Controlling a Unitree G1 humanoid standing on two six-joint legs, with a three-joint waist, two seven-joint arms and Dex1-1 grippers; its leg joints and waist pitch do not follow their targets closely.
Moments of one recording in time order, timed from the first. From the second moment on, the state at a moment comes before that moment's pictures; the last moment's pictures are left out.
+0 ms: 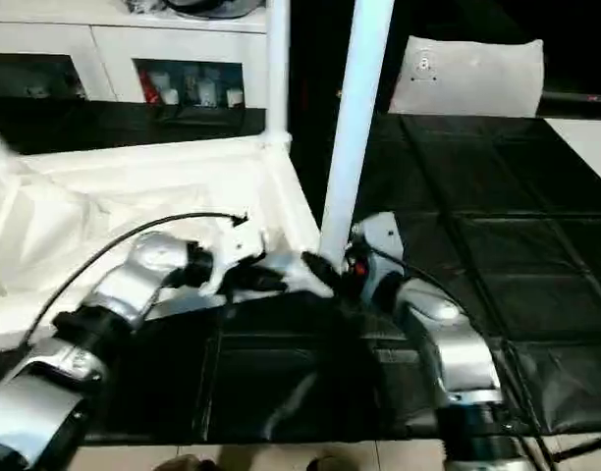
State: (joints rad) left arm -0.71 0.25 -0.30 0.73 0.11 0.00 -1.19; right arm -0.27 -0.28 0.03 0.05 0.19 0.40 0.72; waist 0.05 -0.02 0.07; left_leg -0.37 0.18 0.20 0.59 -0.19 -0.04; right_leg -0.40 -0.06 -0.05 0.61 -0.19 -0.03
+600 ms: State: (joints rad) left arm -0.75 0.34 -0.35 0.81 0.08 -0.21 -1.51; right arm -0.25 -0.52 0.10 0.09 0.33 0.33 1.25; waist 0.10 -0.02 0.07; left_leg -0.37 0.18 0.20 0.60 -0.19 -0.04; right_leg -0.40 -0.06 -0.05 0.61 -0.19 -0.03
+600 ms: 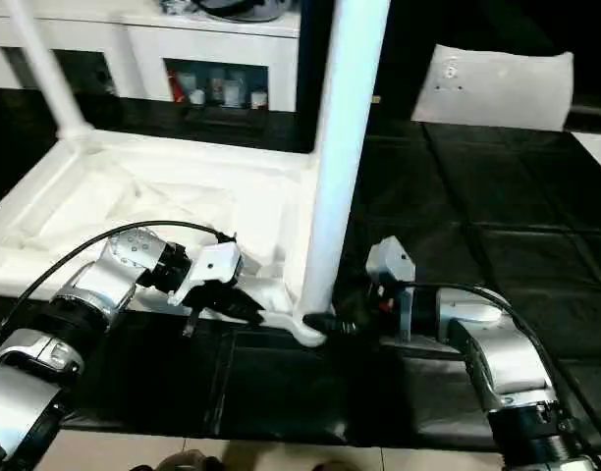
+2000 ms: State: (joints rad) left arm -0.78 0.09 -0.25 0.83 0.14 0.20 -0.89; right arm -0.33 -0.04 -0.07 0.11 0.14 0.49 0.30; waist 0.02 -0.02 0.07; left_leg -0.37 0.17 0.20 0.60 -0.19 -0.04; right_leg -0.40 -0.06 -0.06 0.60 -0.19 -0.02
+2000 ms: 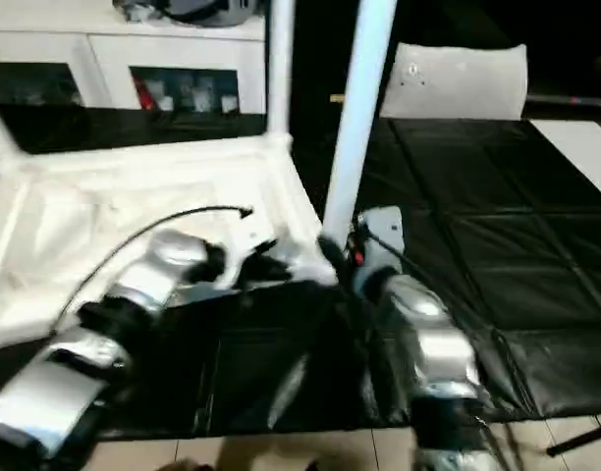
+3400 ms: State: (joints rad) left arm -0.71 0.35 -0.36 0.78 0.05 -0.21 -1.55; right arm -0.29 -0.52 0.11 0.17 0.33 0.28 1.33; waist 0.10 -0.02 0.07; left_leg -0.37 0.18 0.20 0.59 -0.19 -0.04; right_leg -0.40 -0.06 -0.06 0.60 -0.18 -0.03
